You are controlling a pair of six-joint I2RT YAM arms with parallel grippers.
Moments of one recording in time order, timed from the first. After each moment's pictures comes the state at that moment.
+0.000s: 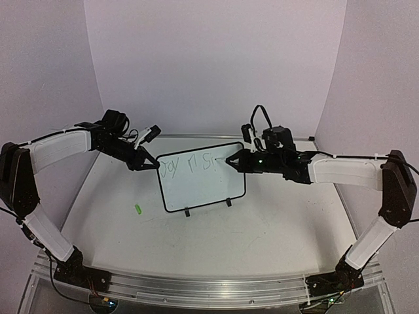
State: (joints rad) left arm -0.36 1.58 1.25 -0.60 0.69 0.35; right arm 0.70 1.62 1.09 0.09 -0.21 0.50
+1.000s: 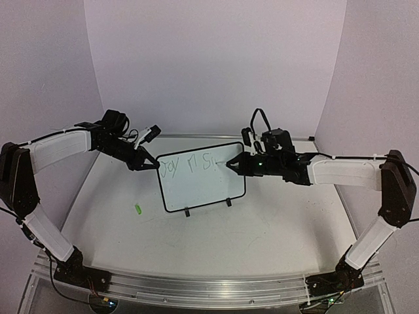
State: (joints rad) left arm -0.36 1.58 1.25 -0.60 0.69 0.35; right arm 0.70 1.63 1.07 0.07 -0.20 0.52
